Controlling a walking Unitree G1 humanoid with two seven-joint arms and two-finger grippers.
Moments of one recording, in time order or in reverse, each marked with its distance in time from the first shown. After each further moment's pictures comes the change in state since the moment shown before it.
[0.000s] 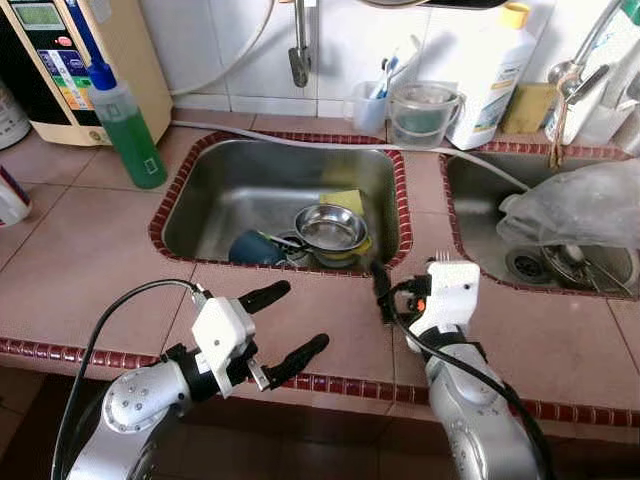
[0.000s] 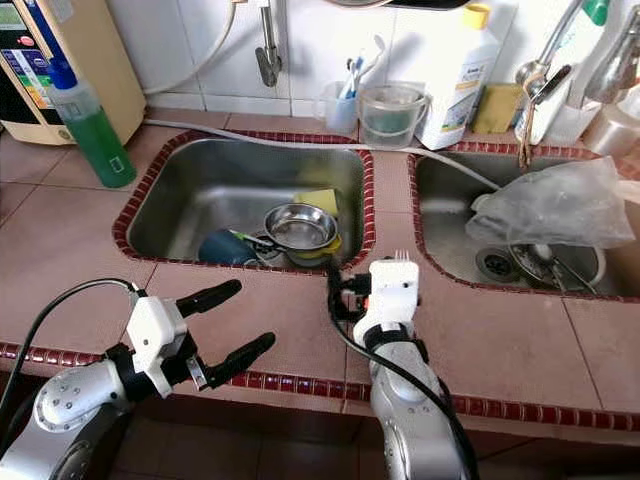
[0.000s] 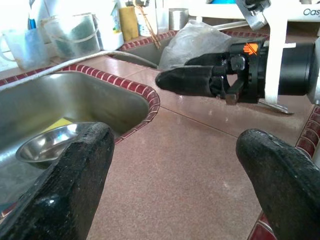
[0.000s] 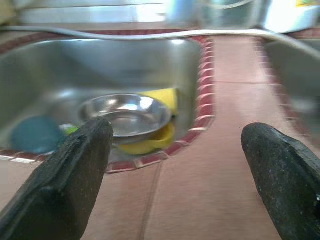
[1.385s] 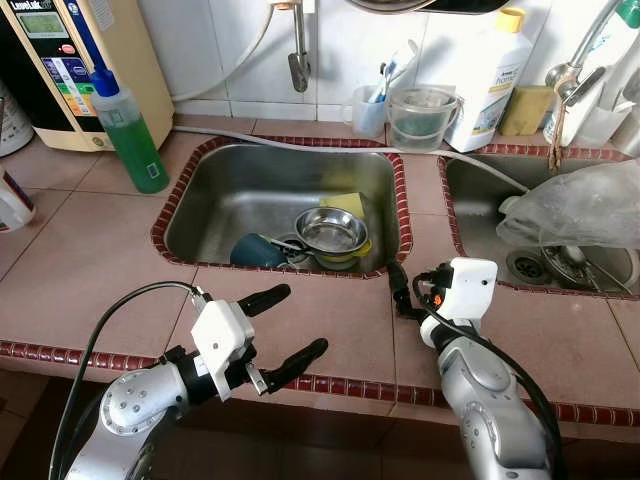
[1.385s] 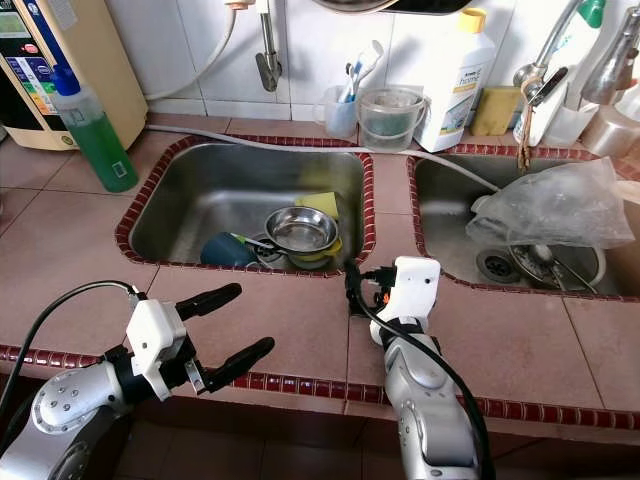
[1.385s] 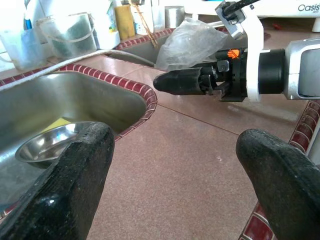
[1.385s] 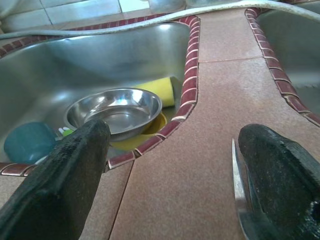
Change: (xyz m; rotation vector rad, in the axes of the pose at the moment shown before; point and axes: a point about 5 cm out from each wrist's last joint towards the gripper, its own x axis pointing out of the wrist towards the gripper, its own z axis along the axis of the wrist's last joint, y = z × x) left arm -0.003 -0.001 -0.002 -0.001 0.011 -0.015; right arm 0.017 -0.025 -0.014 0.121 0.060 0.037
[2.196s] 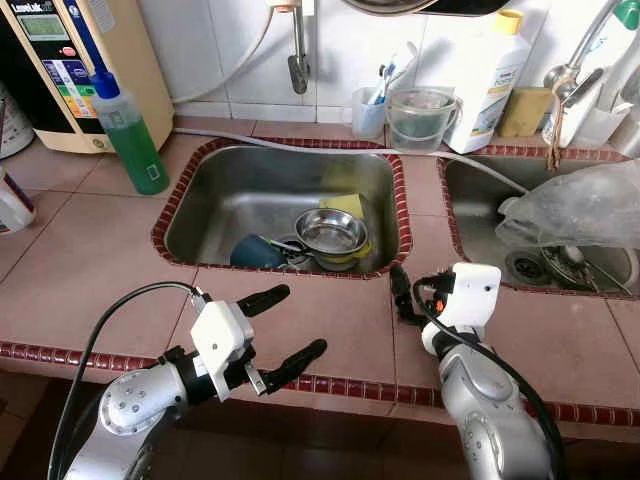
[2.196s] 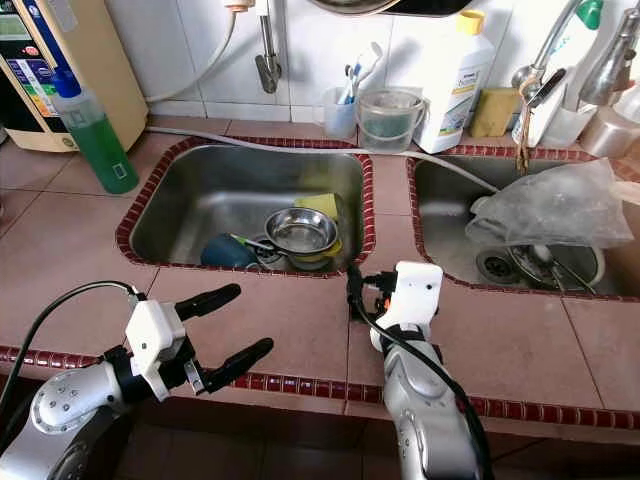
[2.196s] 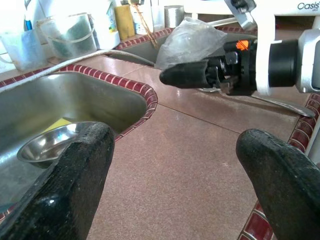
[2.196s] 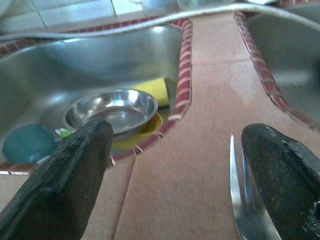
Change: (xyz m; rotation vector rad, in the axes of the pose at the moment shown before) left arm -0.001 0.001 -0.001 0.004 0.005 -0.002; right arm -0.010 0.007 0.006 0.006 -0.001 -0.045
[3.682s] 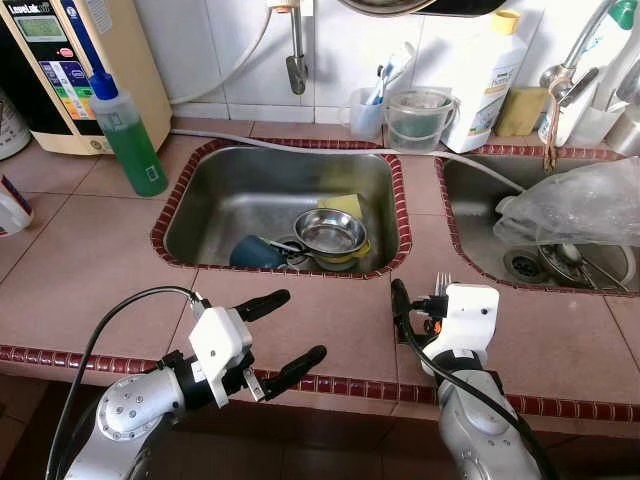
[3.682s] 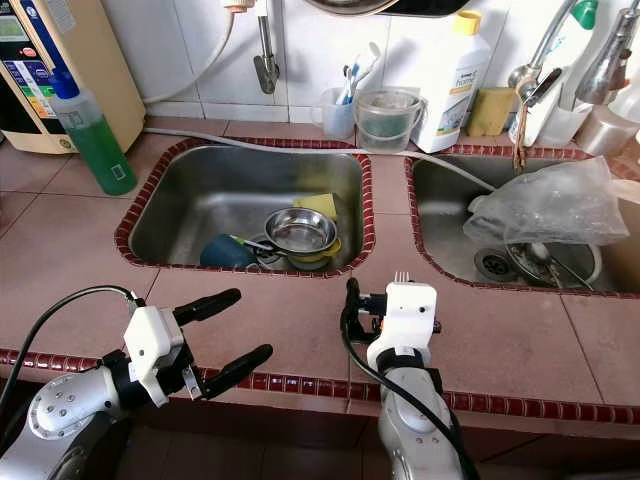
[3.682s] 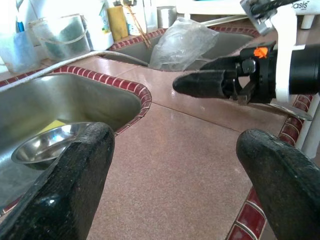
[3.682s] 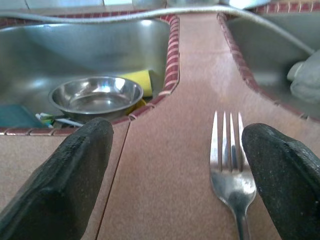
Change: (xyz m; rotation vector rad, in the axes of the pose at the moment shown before) left arm -0.003 -0.003 -0.001 0.007 -0.002 -0.018; right arm -0.028 0.006 -0.014 -0.093 0.008 -0.069
